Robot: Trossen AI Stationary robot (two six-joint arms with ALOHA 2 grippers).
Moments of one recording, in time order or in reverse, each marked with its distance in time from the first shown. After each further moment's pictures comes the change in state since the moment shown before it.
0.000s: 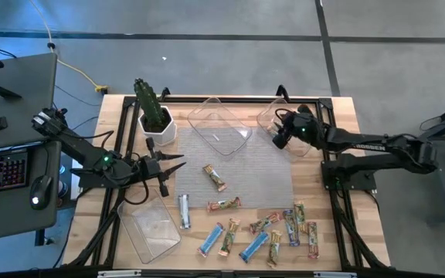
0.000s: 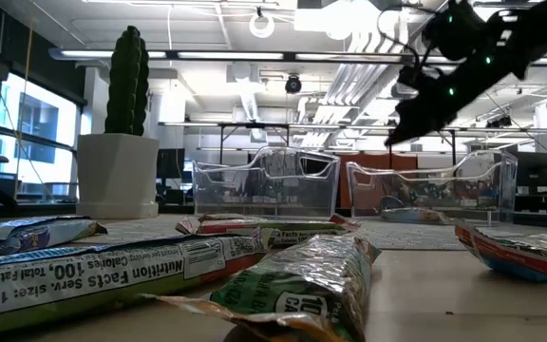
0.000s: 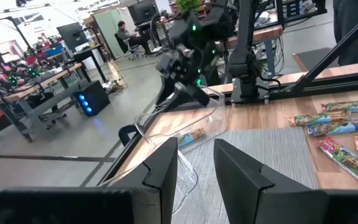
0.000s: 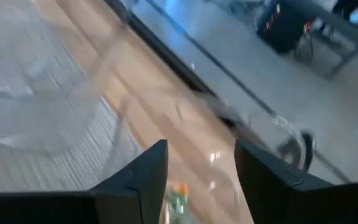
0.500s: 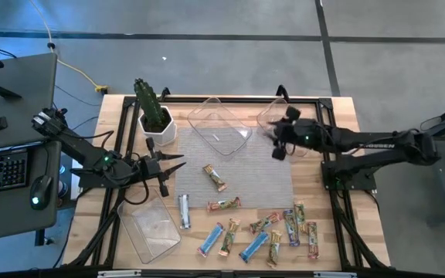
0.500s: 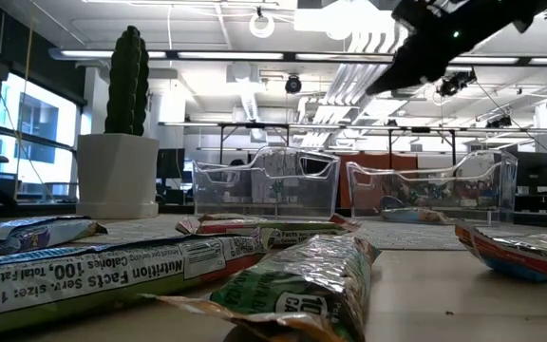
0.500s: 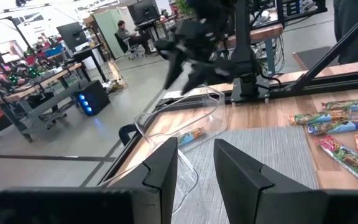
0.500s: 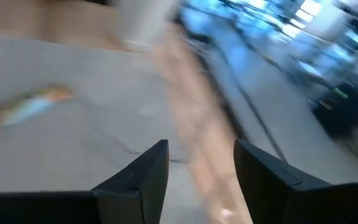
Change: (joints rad) left arm 0.000 0.000 0.000 -0.006 0.000 0.000; right arm 0.282 -0.023 0.191 -0.153 -0.075 -0.180
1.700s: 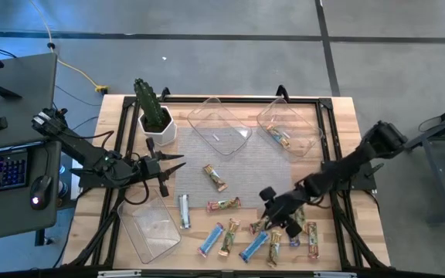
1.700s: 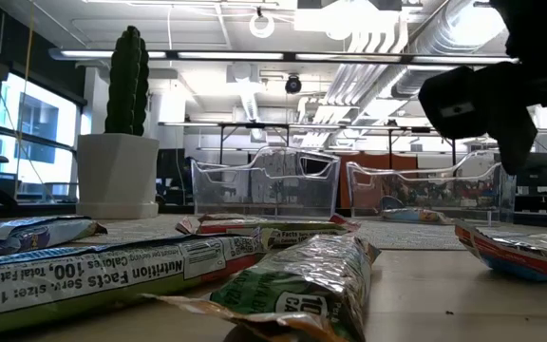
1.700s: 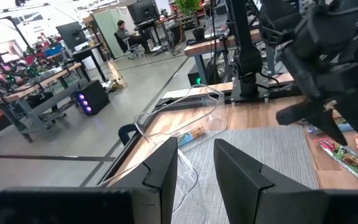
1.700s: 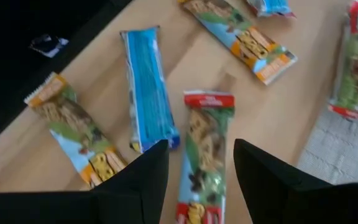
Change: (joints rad) left arm 0.000 0.000 0.000 -0.001 0.002 -0.002; right arm 0.658 0.503 -0.004 0.171 -0.404 0.269
